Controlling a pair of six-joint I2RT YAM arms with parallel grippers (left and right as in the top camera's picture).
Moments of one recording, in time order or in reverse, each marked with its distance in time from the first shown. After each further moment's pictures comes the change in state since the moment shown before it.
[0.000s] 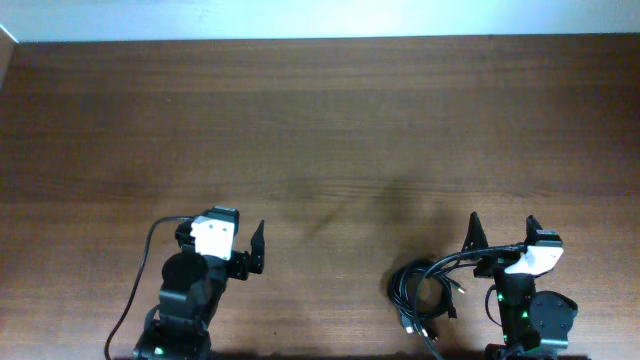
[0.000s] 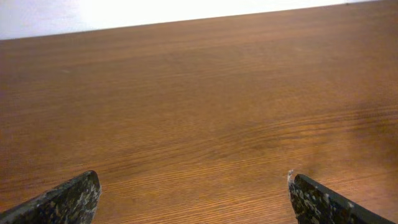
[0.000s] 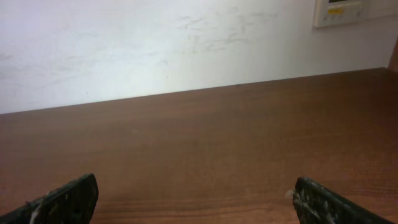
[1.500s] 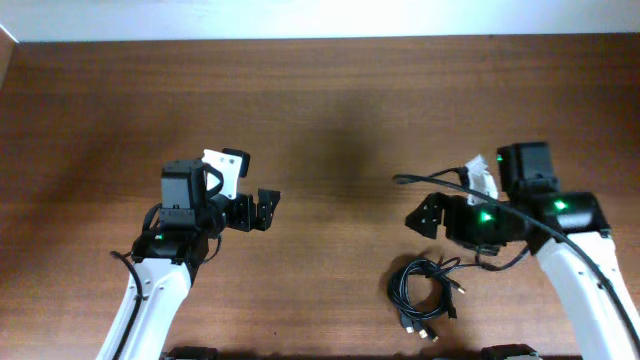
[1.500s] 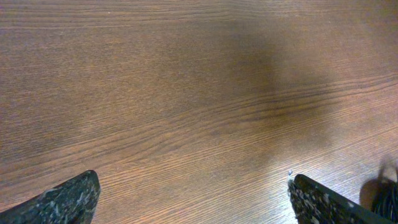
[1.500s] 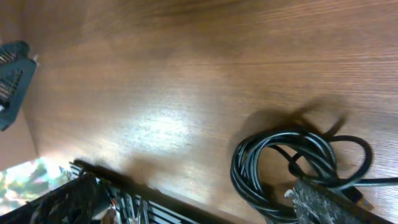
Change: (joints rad) left arm 0.168 0.722 0.395 -0.087 0.408 0.000; right arm 0.199 1.218 1.039 -1.047 -0.458 0.180
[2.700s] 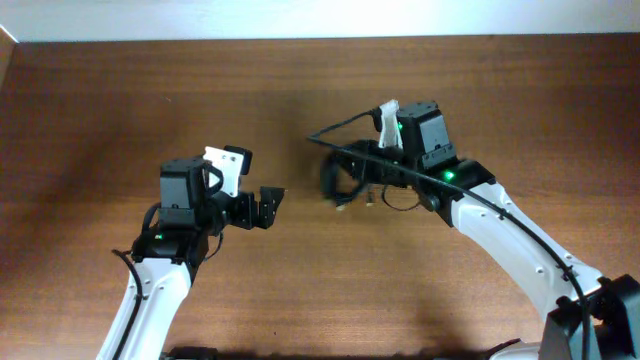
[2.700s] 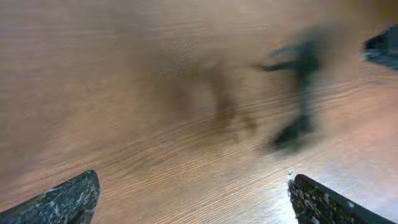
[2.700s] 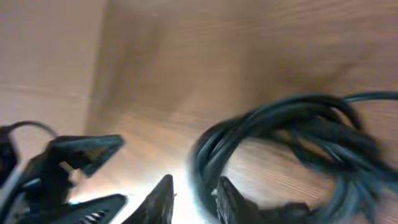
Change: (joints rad) left arm 0.000 0.001 0.000 0.044 0.066 -0.001; right arm 0.325 0.343 0.043 0.889 0.020 0.349
